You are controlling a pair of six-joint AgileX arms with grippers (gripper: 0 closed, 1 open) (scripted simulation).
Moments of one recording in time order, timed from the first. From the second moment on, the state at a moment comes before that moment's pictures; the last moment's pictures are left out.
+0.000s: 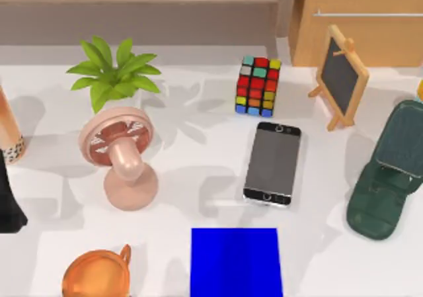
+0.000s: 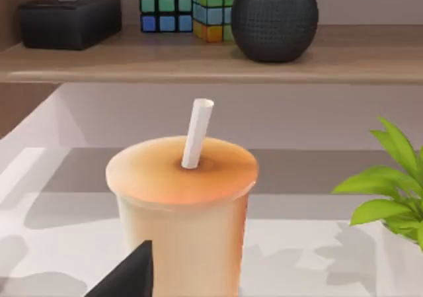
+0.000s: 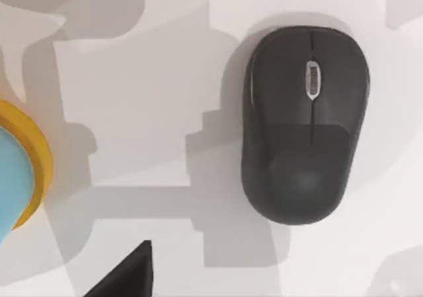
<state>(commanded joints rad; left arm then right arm) 0.00 0.00 0.00 0.00 0.00 0.00 -0.29 2.21 1.91 -1.27 0.01 0.04</state>
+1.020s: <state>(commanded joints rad) 0.00 0.00 0.00 0.00 0.00 0.00 -0.29 2.29 1.69 -0.98 0.01 0.05</state>
